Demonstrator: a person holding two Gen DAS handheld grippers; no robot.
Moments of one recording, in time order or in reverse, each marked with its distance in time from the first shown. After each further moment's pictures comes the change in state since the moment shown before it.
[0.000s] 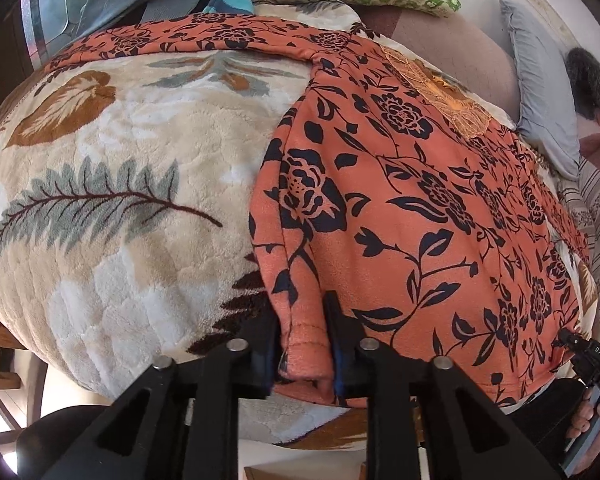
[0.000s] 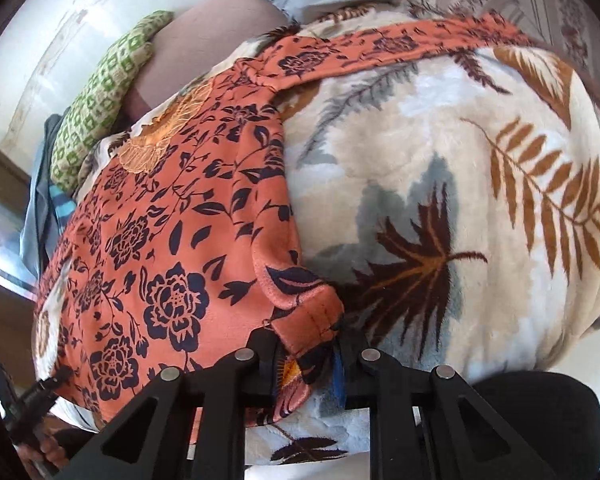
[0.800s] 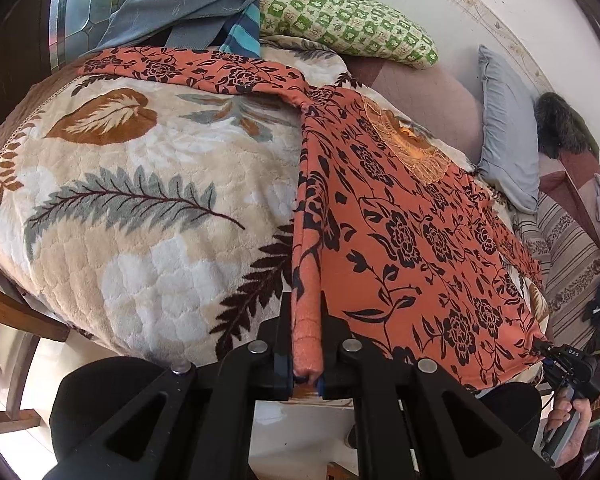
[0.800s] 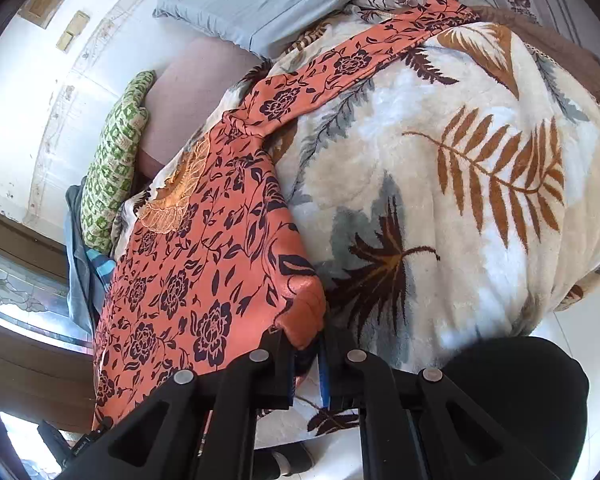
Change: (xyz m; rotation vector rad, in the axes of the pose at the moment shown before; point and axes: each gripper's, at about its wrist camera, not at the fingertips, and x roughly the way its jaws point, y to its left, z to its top) left arm -0.084 0.028 -0.016 -0.063 -0.102 -0.132; right arm -0.065 -0.023 0.012 0.152 -0.066 0.111
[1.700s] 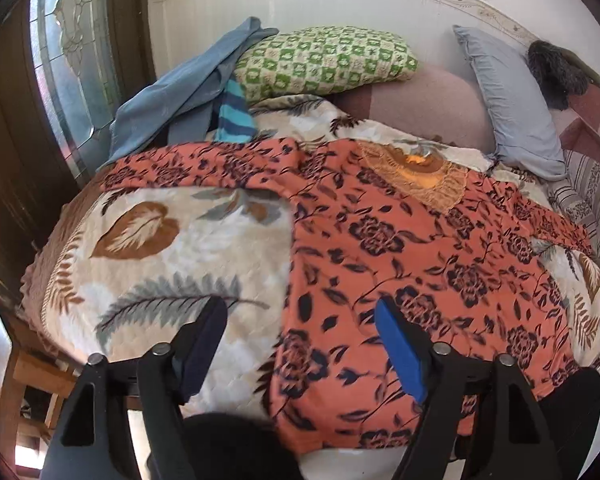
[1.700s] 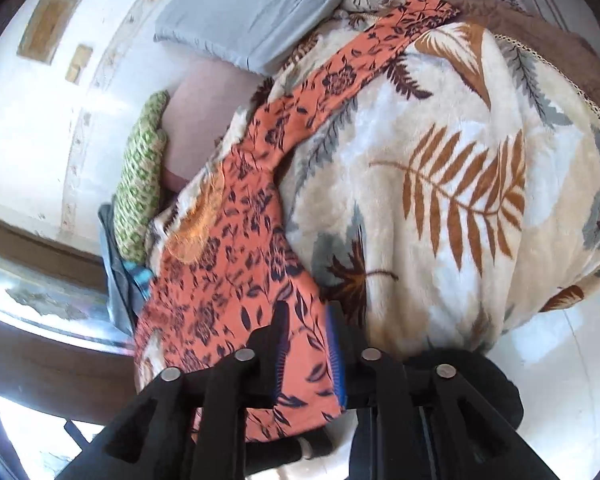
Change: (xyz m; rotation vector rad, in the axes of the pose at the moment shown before) left arm -0.011 -0.072 0.050 0.258 -0.162 0.220; right arm -0.049 -0.074 0.059 0.126 -0.029 0.207
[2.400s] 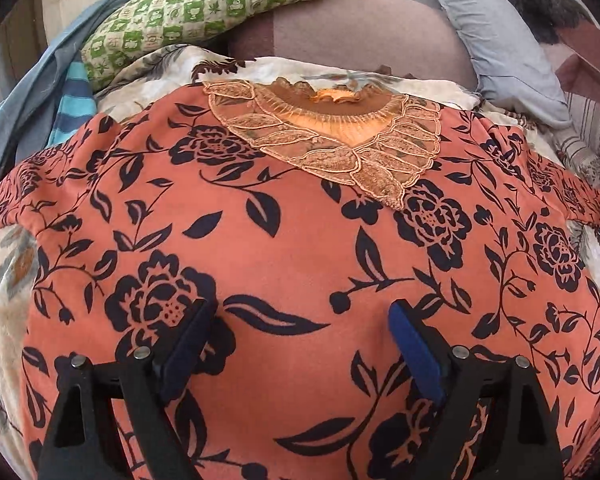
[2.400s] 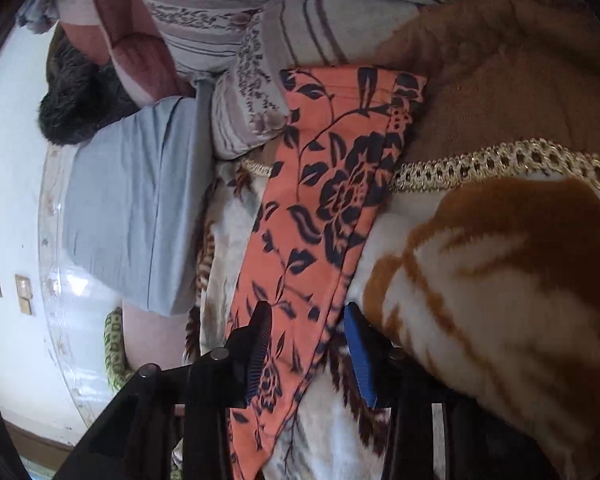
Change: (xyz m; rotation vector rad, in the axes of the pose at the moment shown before) left arm 0.221 -0.158 0.031 0.140 0.119 -0.080; right arm 0.137 -0.126 0.256 0.432 -0.340 -0.012
